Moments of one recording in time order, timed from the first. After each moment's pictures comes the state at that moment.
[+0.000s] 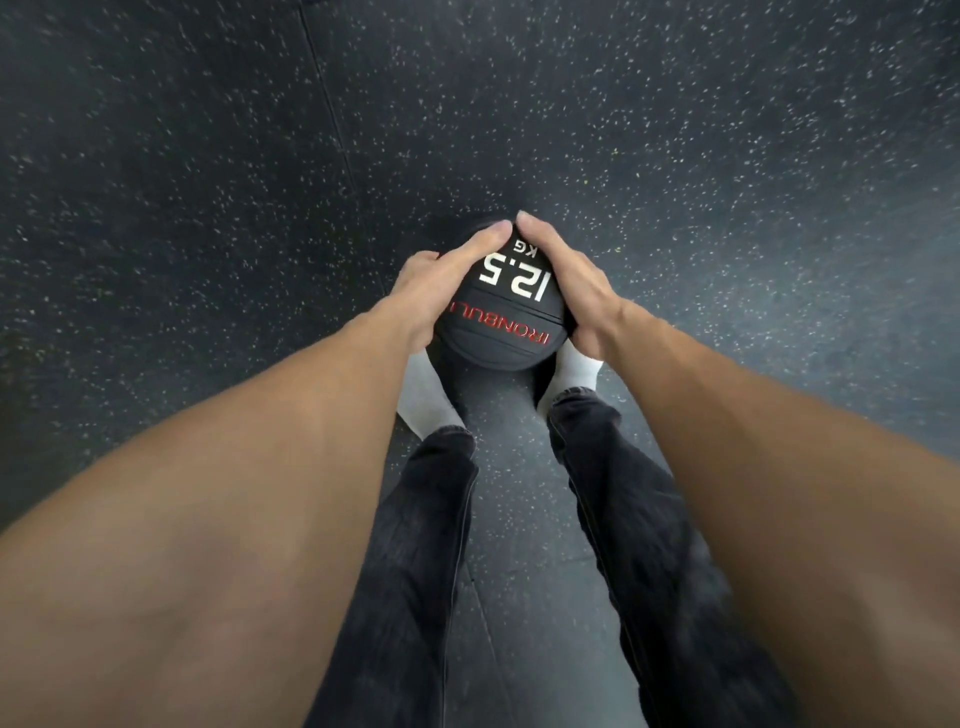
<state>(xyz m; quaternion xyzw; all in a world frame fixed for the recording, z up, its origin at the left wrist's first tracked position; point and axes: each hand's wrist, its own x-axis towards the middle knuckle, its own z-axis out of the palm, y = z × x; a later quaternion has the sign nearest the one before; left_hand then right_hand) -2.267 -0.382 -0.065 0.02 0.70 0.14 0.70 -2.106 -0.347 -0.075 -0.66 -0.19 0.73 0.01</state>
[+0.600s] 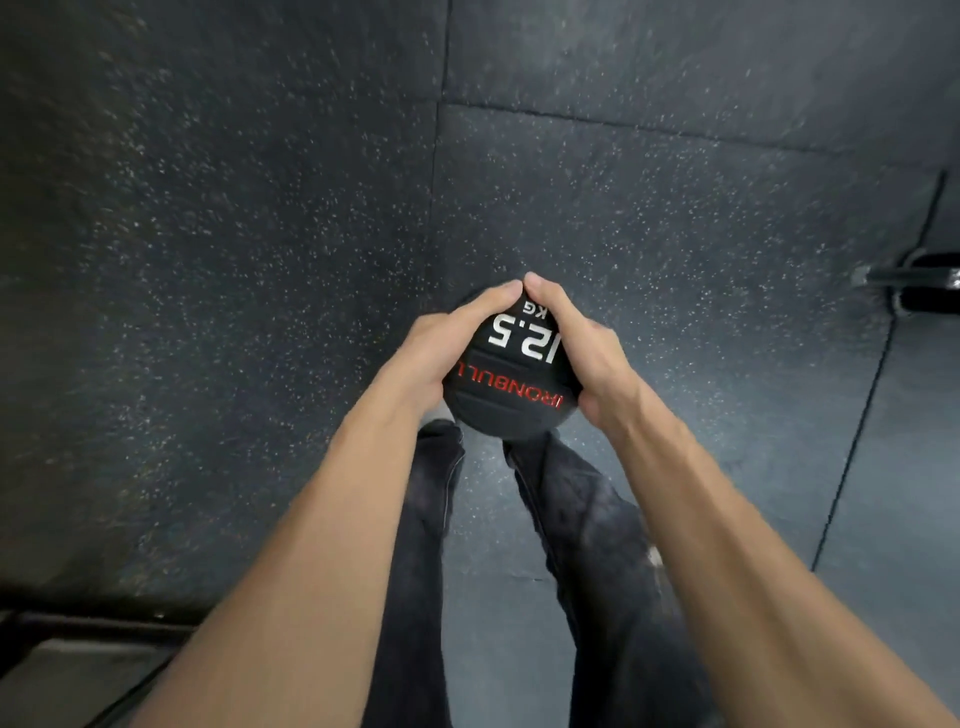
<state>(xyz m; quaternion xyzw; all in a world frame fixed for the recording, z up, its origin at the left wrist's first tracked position) -2.285 -0.428 0.132 -0.11 0.66 0.29 0.69 -2.143 -0.349 0.124 -0.66 -0.26 0.71 -0.06</state>
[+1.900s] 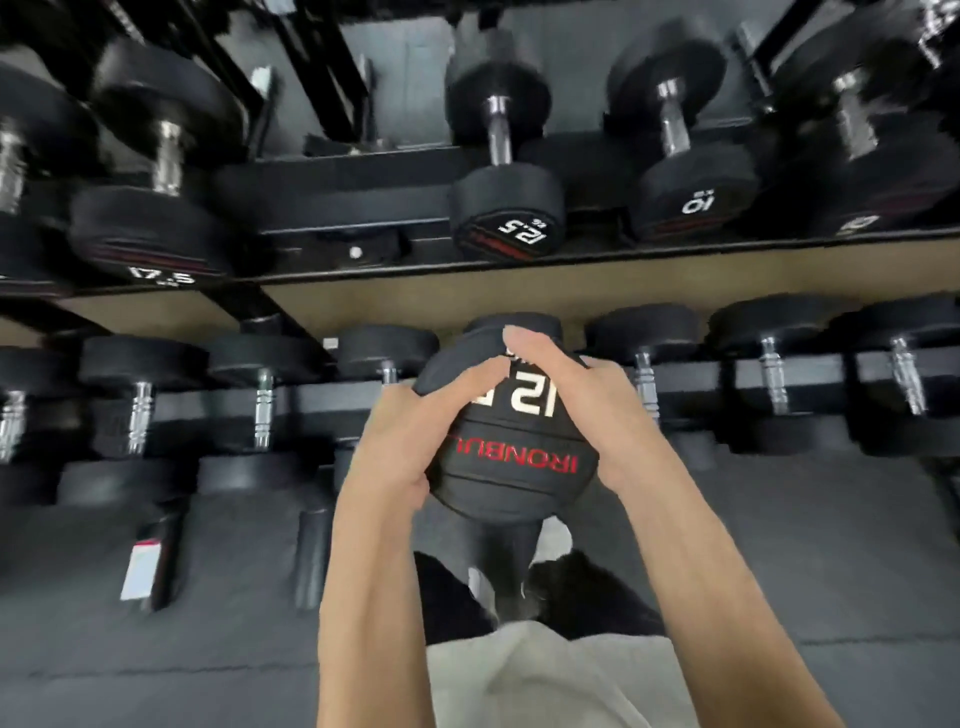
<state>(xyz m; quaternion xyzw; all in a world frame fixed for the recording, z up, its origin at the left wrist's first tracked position) -2.494 -0.922 0.656 -0.44 0.54 0.71 0.07 -2.578 -0.788 0.629 -0.11 -0.72 0.57 -0.38</state>
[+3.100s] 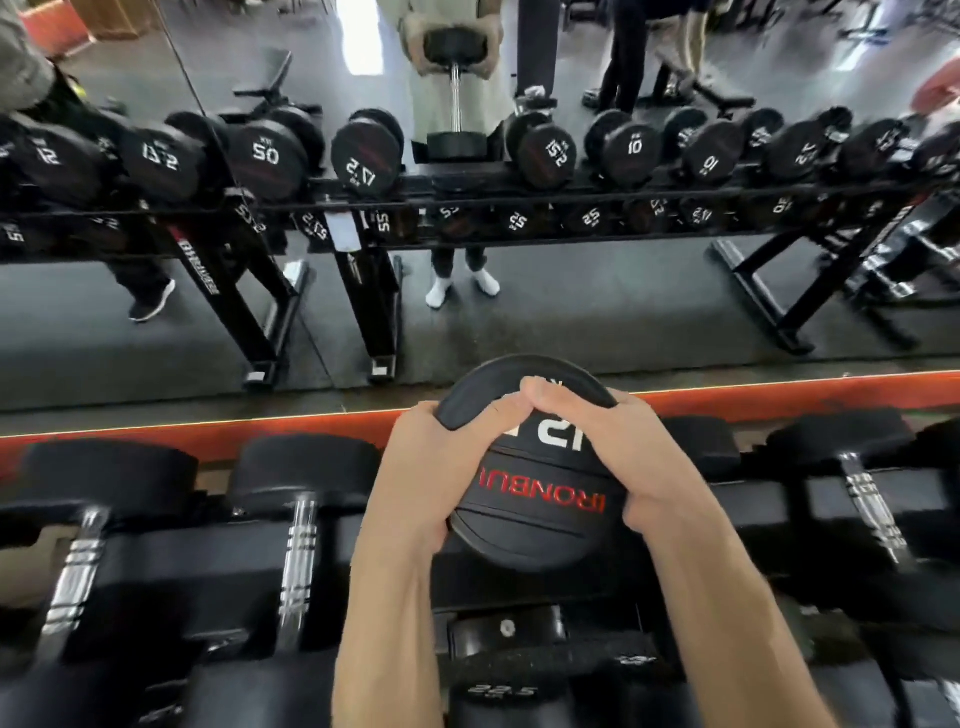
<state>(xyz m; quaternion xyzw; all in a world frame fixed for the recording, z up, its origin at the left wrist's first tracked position) -2.763 -1.311 0.758 -0.30 0.62 0.72 0.00 -2.840 -1.164 0.760 -0.03 -0.69 0.66 -0.31</state>
